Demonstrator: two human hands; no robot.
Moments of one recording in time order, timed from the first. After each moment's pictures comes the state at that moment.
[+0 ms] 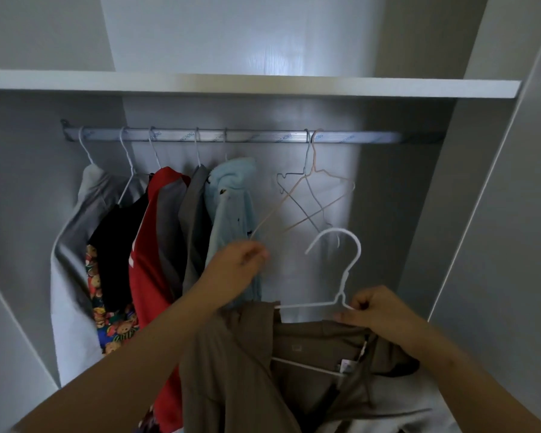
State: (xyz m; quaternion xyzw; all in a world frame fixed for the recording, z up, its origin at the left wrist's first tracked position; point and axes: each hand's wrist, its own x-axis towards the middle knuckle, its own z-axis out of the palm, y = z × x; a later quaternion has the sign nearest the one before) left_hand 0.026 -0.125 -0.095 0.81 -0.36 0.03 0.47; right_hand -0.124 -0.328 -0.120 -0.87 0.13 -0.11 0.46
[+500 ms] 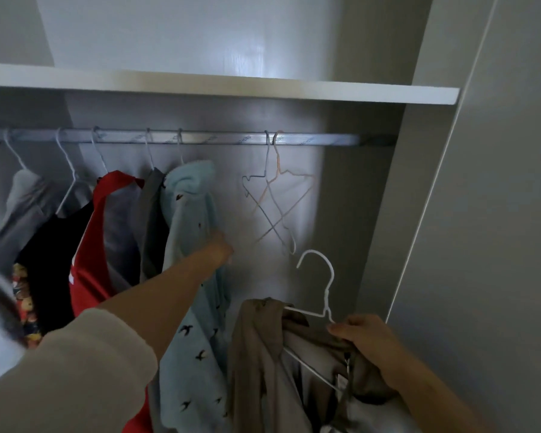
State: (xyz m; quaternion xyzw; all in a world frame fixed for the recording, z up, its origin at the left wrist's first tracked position) left_hand 0.094 -0.216 -0.094 0.89 -0.17 -0.14 0.40; right_hand -0.154 -0.348 -0.144 -0.75 0.31 -0.13 0.56
